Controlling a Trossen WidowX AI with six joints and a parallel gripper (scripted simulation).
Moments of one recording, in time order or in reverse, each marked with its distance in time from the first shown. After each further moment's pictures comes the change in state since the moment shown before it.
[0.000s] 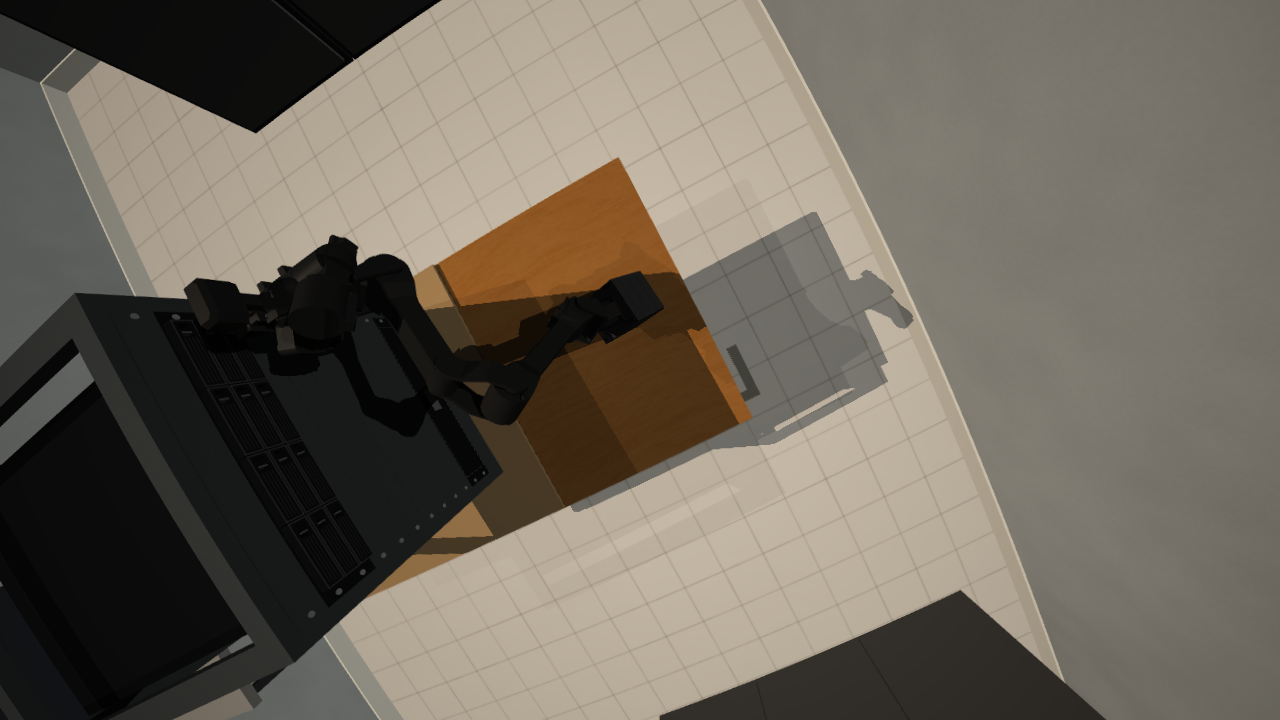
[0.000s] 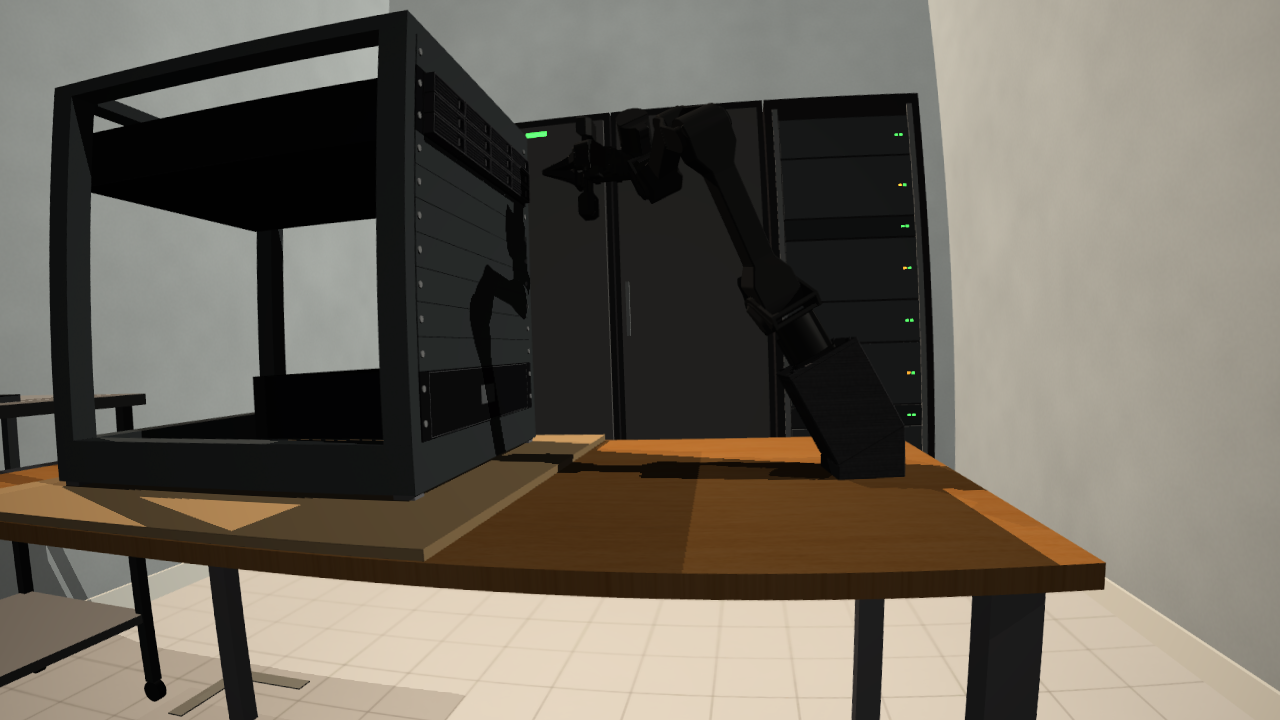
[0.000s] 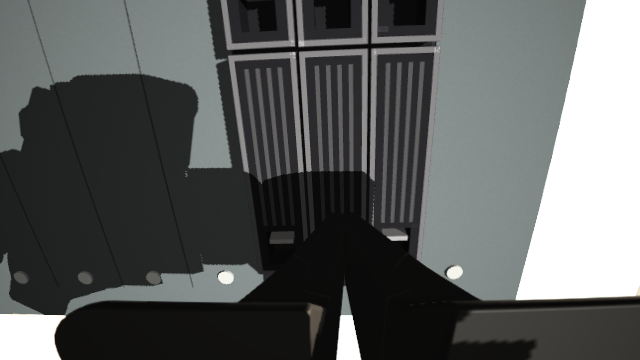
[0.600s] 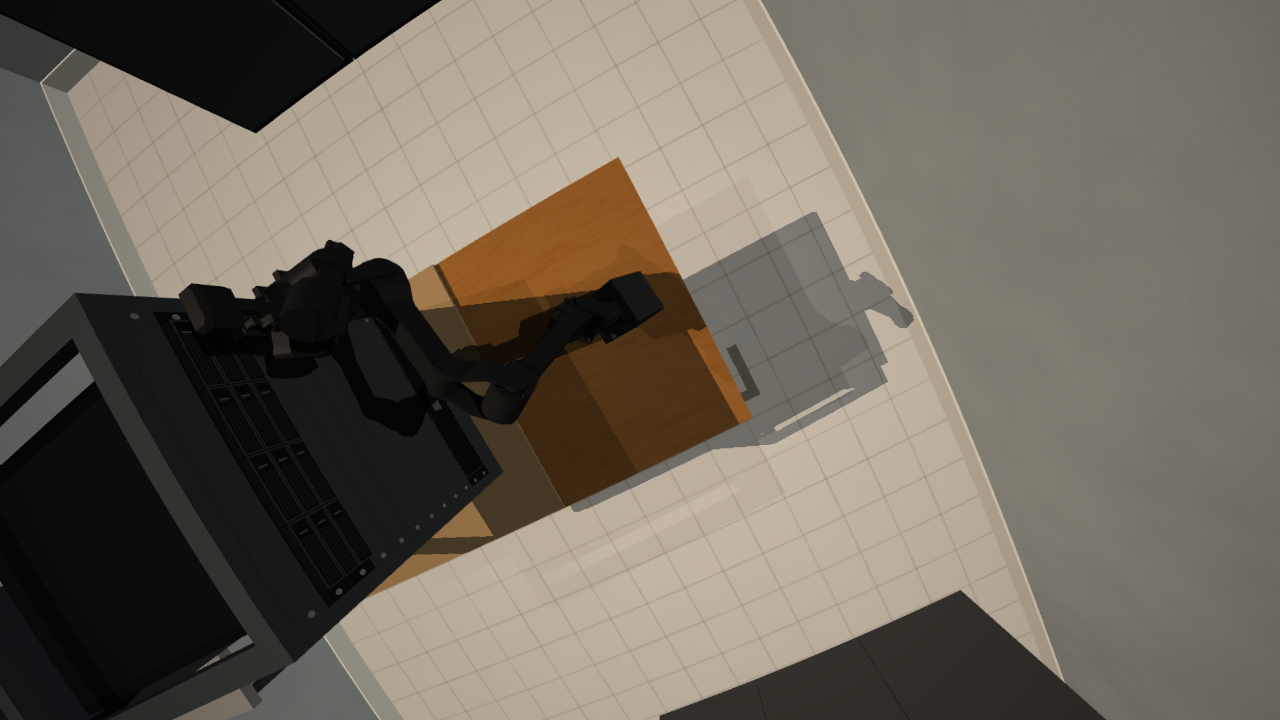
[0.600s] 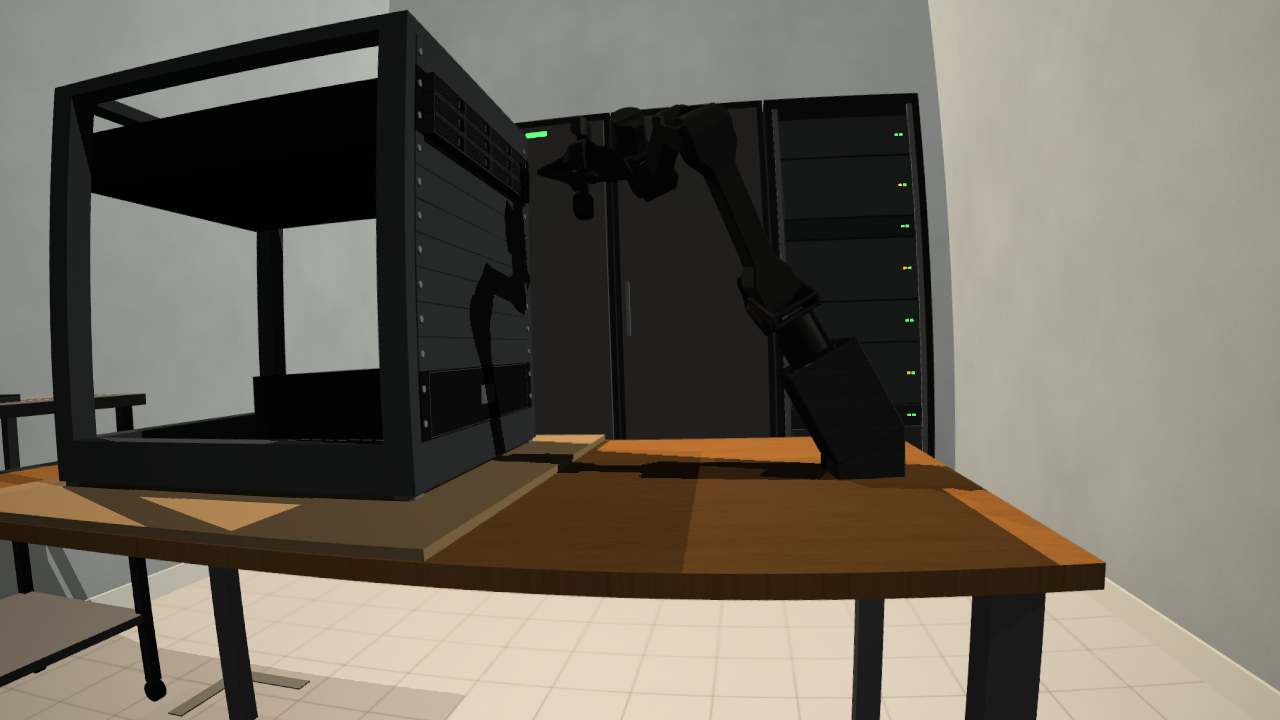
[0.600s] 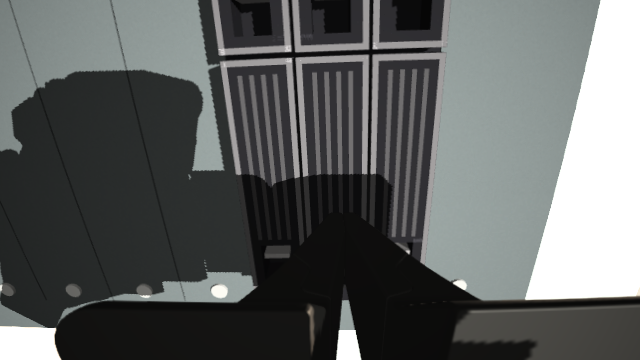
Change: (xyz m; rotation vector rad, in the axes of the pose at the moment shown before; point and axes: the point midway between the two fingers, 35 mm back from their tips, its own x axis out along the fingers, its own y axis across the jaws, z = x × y) arm 0.009 -0.001 0.002 -0.004 -0.003 -0.001
